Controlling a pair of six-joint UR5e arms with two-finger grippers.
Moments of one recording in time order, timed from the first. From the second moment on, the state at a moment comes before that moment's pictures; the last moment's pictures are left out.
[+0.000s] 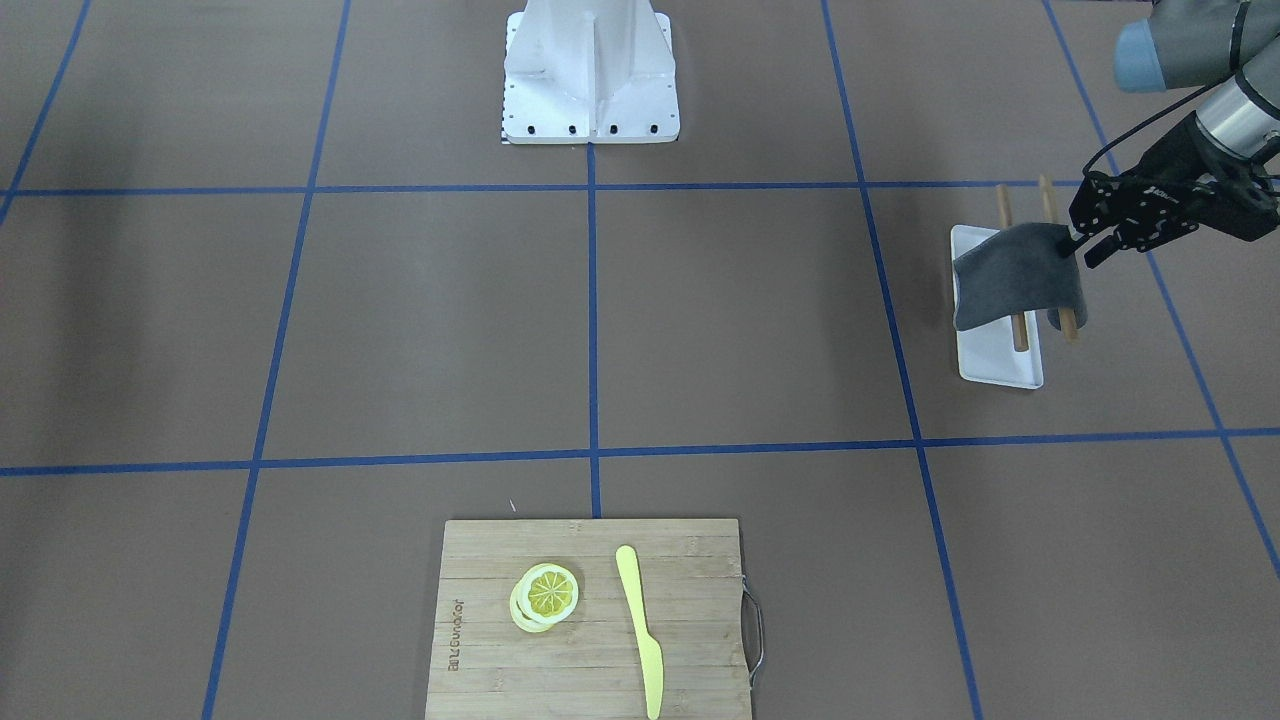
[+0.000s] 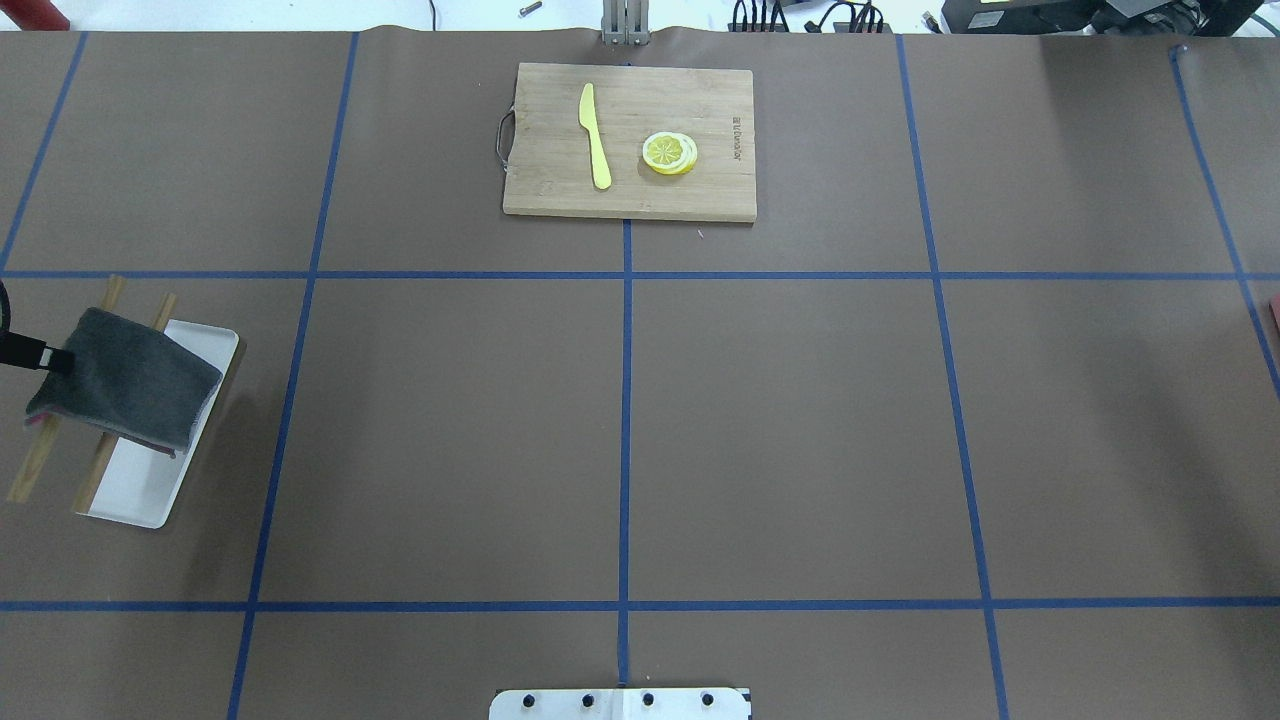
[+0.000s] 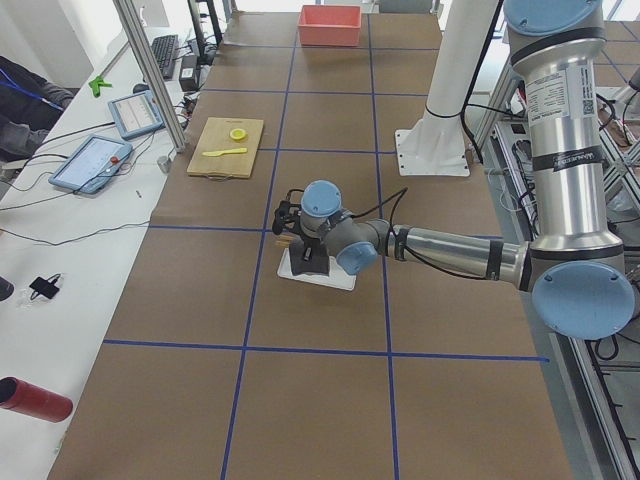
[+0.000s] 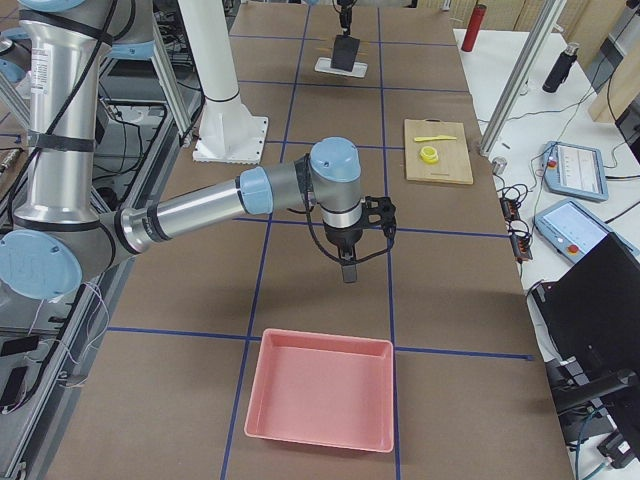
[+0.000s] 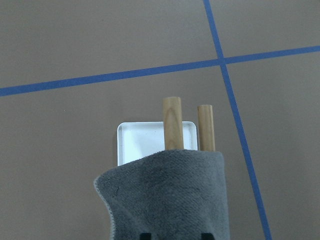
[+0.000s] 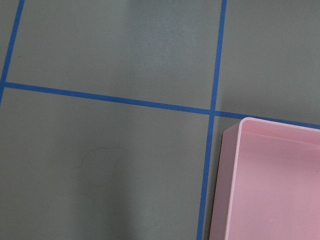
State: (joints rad) left arm -1.10 -1.39 -1.83 -2.31 -2.36 -0.68; right arm 1.52 -1.70 2.05 -1.68 2.28 0.08
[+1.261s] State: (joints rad) left arm -1.07 -1.39 -1.82 -2.35 -2.36 -0.67; right arm 1.51 -1.70 2.05 -1.68 2.28 0.08
